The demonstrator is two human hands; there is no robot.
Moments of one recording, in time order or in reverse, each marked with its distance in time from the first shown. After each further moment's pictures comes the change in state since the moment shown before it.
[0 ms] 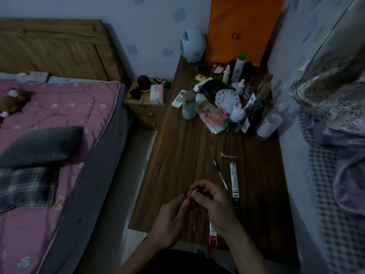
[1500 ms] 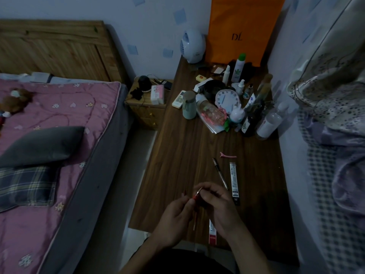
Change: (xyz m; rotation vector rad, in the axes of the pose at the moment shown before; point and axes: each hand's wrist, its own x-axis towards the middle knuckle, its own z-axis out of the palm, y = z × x) left_hand 0.000 0.010 0.011 -0.254 -0.088 -0.238; right_hand -0.006 0.002 -0.008 0.267 0.015 0.066
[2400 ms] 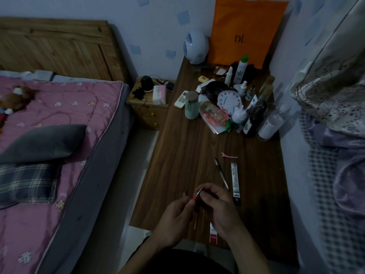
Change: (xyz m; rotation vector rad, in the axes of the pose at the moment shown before) left_hand -0.008 -0.002 -0.003 -0.002 0.015 0.040; right_hand 0.002 0.015 -0.002 -0.049 0.030 0.020
